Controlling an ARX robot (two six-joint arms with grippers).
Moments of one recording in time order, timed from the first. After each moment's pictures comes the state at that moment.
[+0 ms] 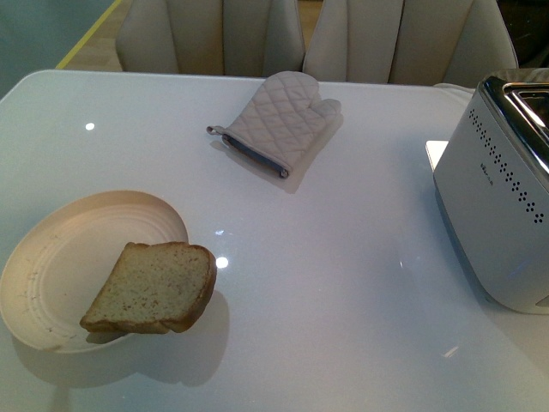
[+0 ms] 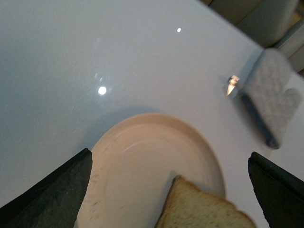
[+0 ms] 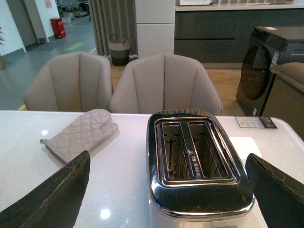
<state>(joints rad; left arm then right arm) 0.22 1.70 0.46 0.63 0.25 -0.33 0.00 0.01 0.02 0.00 0.00 0.00</state>
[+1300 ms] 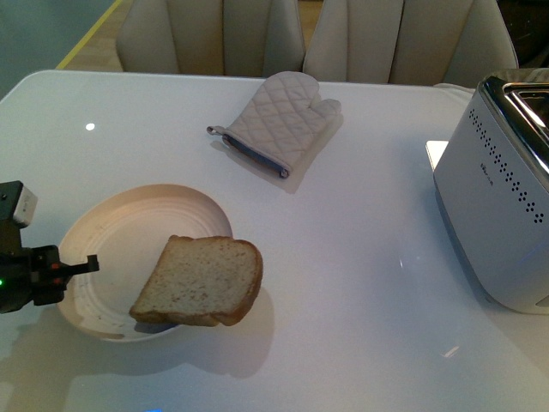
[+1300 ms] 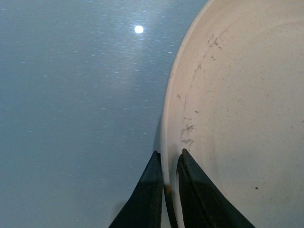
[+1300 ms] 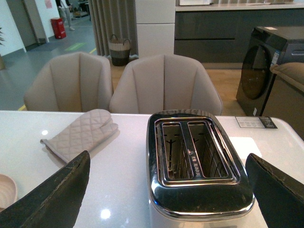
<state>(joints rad) 0.06 2.35 0.68 0.73 0.07 -0.09 0.00 0.01 0.02 0.00 0.00 0.00</state>
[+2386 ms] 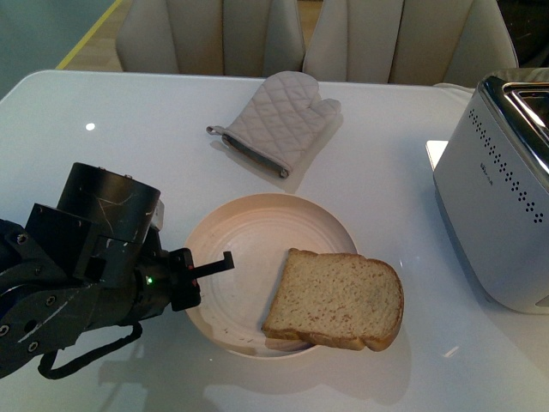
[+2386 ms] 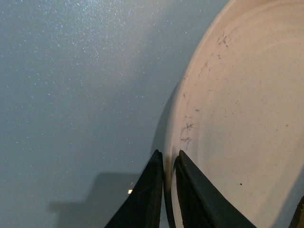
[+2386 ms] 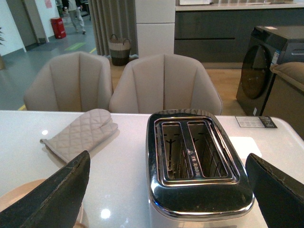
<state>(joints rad) -0.37 2.34 0.77 0.58 0.01 -0.56 0.00 0.01 0.02 0.00 0.00 0.00</state>
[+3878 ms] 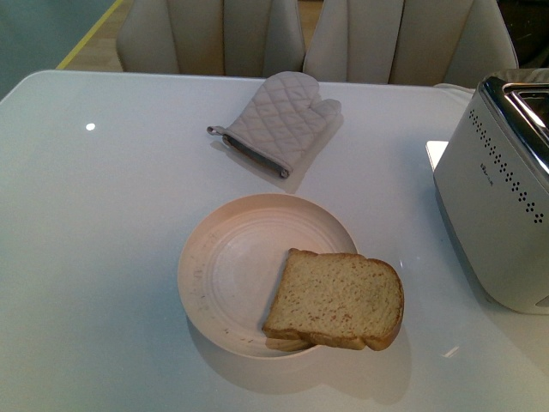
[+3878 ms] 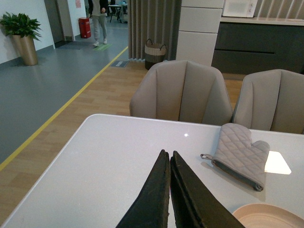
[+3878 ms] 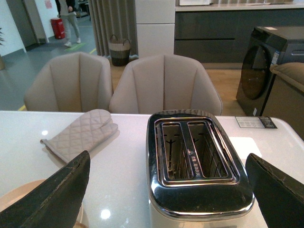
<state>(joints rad) -0.01 0.55 0.05 0.50 0.00 -0.01 0.00 0.01 0.02 0.00 0.00 0.00</state>
